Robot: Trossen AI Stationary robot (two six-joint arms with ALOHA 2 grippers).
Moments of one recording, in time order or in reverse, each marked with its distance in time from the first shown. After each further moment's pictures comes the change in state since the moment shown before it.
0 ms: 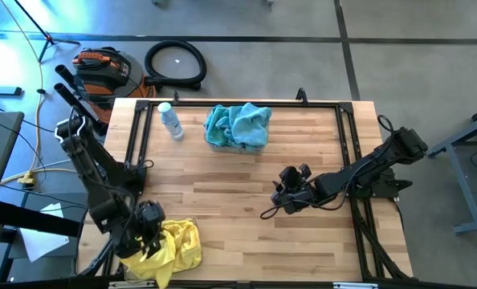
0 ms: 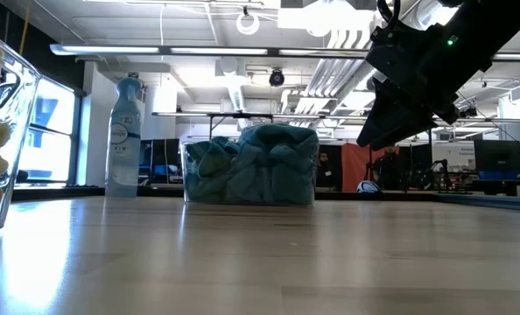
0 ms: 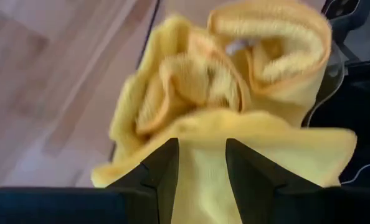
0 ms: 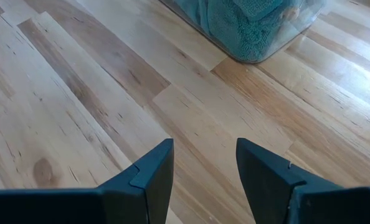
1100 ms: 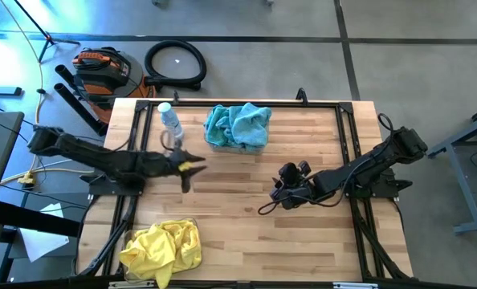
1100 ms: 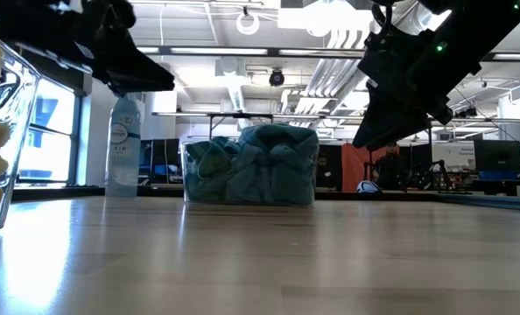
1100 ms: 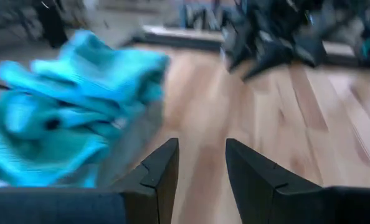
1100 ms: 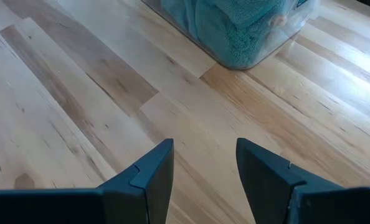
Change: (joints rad) left arm 0.866 -0.369 -0.600 1.081 -0.082 1.409; right arm -0.041 0.000 0.000 0.002 -0.001 -0.026
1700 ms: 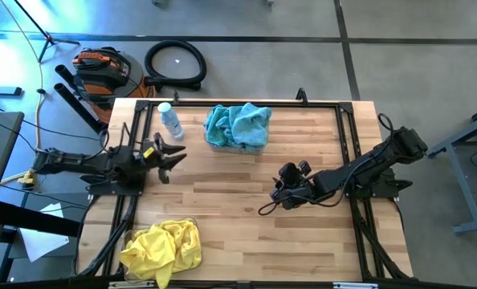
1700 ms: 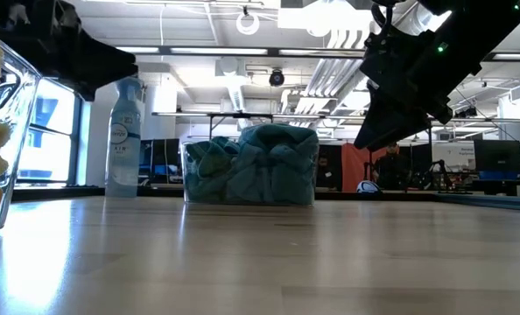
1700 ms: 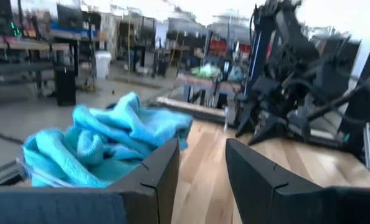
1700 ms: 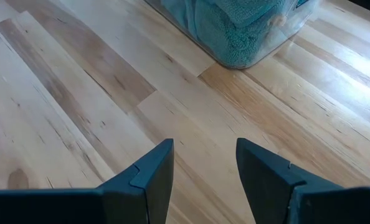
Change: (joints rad) left arm 0.125 -0.682 -0.299 -0.001 0.068 0.035; right arm 0.000 0.000 0.000 -0.010 0.000 -0.018
